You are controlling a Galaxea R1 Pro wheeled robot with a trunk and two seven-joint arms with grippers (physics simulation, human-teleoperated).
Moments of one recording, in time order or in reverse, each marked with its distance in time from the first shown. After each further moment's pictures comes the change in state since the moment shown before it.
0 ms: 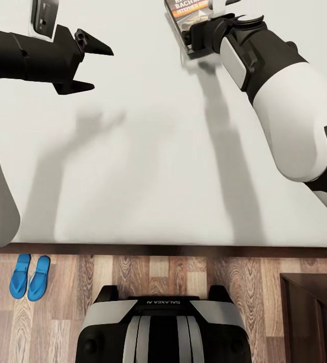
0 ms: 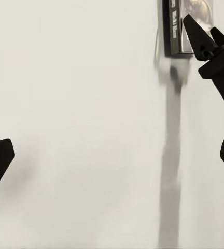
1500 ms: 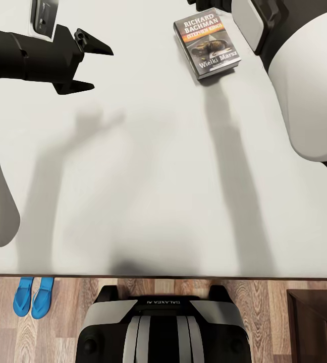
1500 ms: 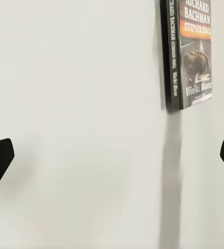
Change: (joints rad) left arm 0.000 0.001 0.000 -0.001 0.000 0.000 -0.001; right arm -0.117 0.000 0.005 0.003 -0.006 0.044 0.014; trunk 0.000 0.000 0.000
